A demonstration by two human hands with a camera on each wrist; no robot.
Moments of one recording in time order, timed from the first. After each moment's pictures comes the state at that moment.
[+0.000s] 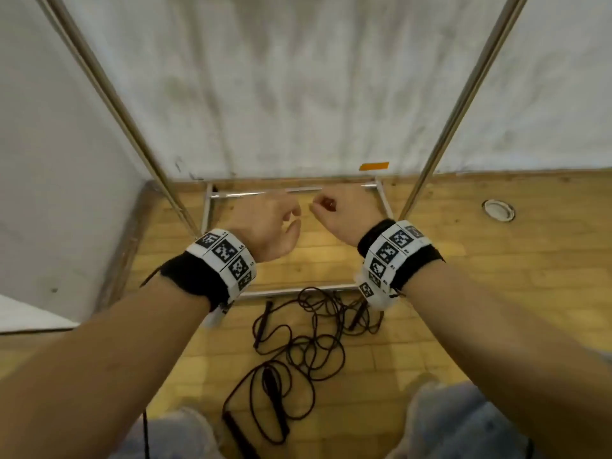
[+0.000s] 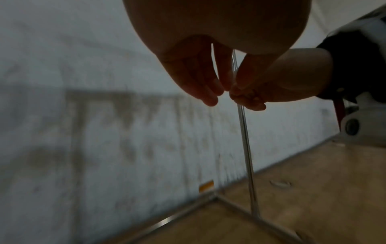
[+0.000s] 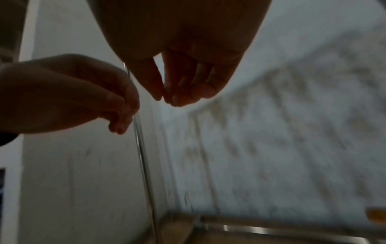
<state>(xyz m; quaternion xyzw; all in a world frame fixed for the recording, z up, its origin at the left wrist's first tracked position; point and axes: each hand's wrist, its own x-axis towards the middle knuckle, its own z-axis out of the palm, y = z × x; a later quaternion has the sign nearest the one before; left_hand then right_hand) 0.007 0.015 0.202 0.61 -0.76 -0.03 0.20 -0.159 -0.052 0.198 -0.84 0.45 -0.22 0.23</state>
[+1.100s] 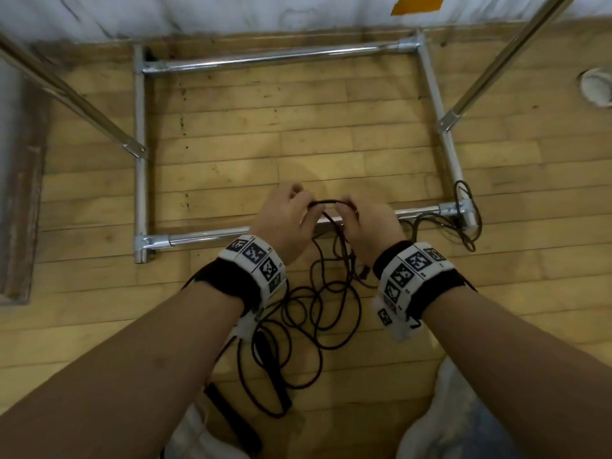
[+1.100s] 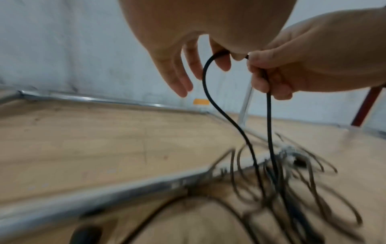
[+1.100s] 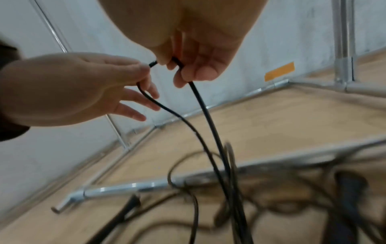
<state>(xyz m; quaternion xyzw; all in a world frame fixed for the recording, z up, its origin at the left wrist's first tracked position) -0.016 -0.026 -0.068 0.64 -0.71 -0.22 0.22 -0.177 -0.056 -0.061 -0.77 0.55 -0.12 0.30</state>
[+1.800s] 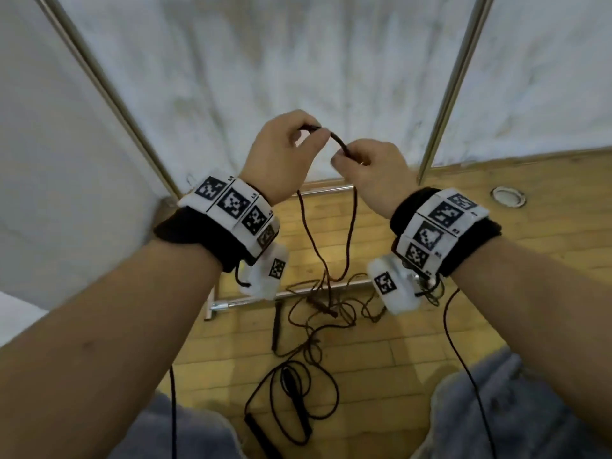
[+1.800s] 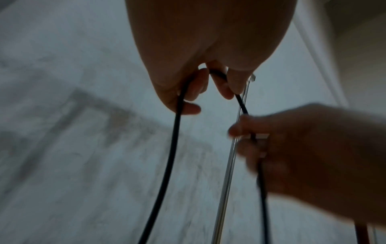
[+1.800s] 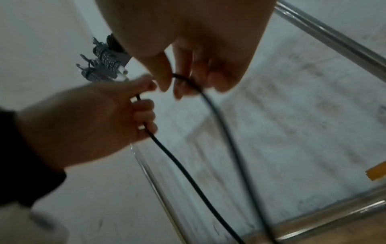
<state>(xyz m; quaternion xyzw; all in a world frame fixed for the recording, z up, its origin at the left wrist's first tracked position) -0.033 0.012 0.284 0.56 -0.66 -0.18 0.46 -0.184 -0.015 0.253 -0.72 0.45 -0.41 0.33</state>
